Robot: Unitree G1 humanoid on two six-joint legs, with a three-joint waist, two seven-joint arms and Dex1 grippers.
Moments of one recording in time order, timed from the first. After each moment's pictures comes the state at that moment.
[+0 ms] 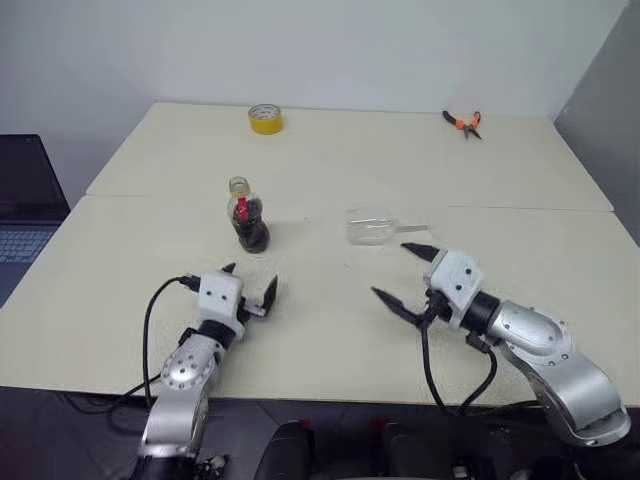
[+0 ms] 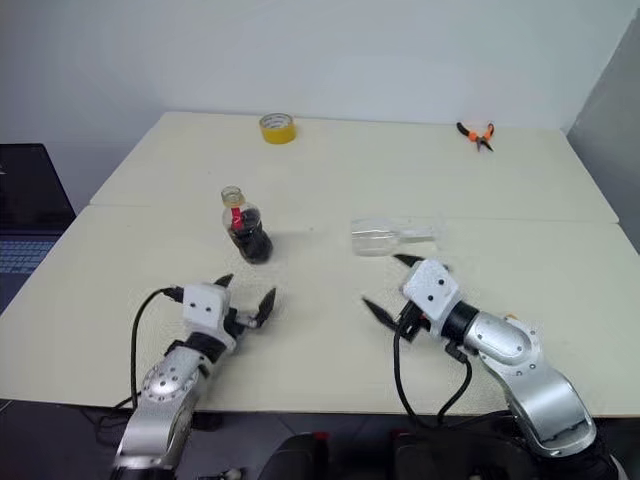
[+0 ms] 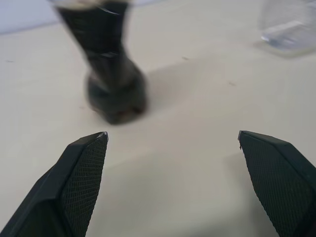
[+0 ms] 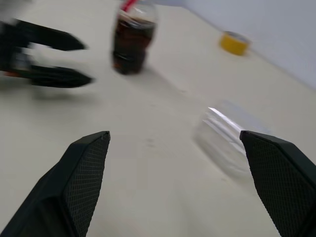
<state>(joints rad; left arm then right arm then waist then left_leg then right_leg) 0.08 0.35 -0.01 -0.21 -0.12 0.11 -0.38 -0.17 -0.58 0.19 -0.56 0.04 0.40 0.41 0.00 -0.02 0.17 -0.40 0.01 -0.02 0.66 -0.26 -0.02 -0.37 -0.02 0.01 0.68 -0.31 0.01</state>
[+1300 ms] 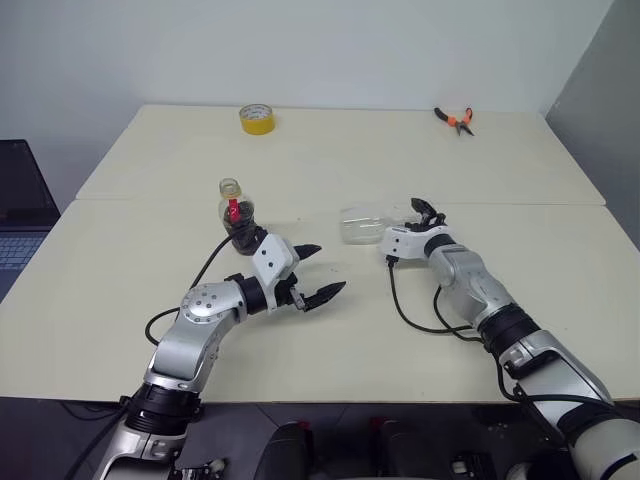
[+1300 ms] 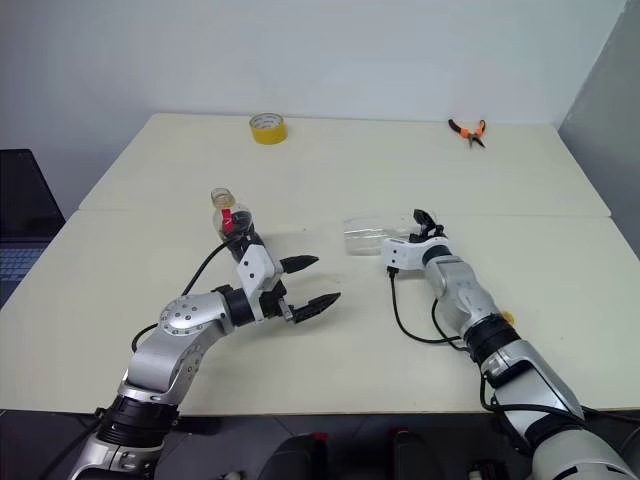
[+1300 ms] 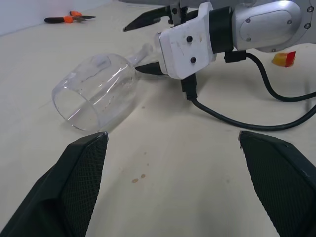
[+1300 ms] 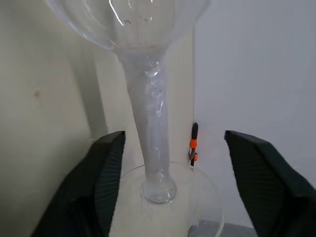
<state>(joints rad) -0.29 0.47 -0.11 -0.13 -0.28 0.27 -0.81 -0.76 -0.40 0.50 0.58 -0.81 0.11 0.04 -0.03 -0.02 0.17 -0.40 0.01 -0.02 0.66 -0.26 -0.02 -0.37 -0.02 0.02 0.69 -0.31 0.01</state>
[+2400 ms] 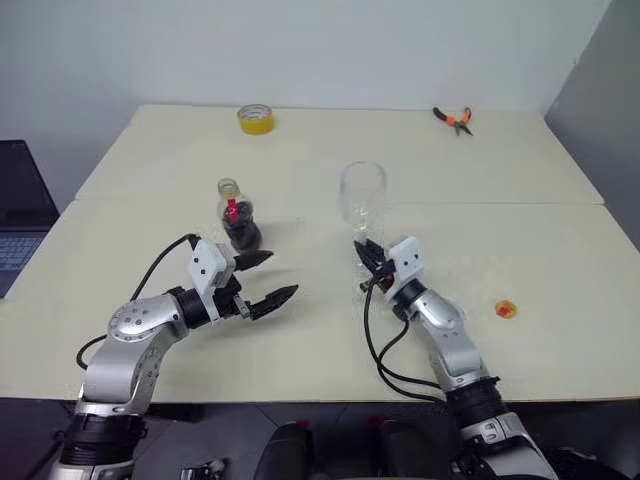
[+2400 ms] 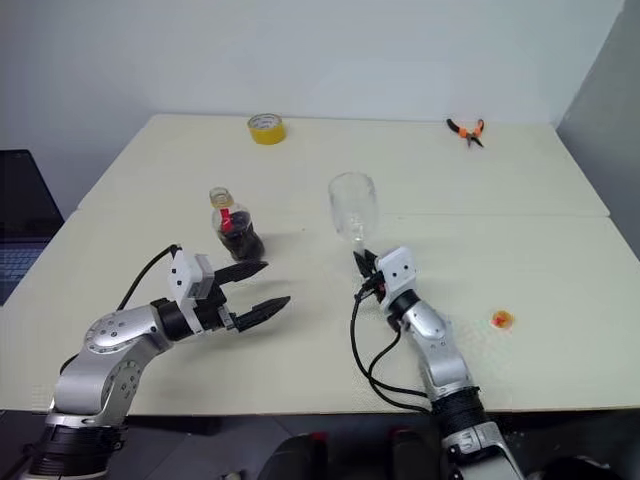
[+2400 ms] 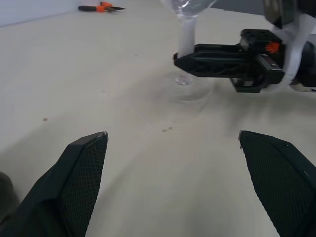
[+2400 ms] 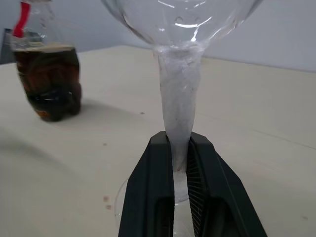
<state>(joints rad) -0.13 0.62 0.11 -0.19 -0.45 0.30 -0.93 -0.39 -0.03 0.15 0.32 0.09 -0.18 0.44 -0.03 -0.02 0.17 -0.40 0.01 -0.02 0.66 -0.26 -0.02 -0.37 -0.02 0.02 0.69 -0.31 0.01</state>
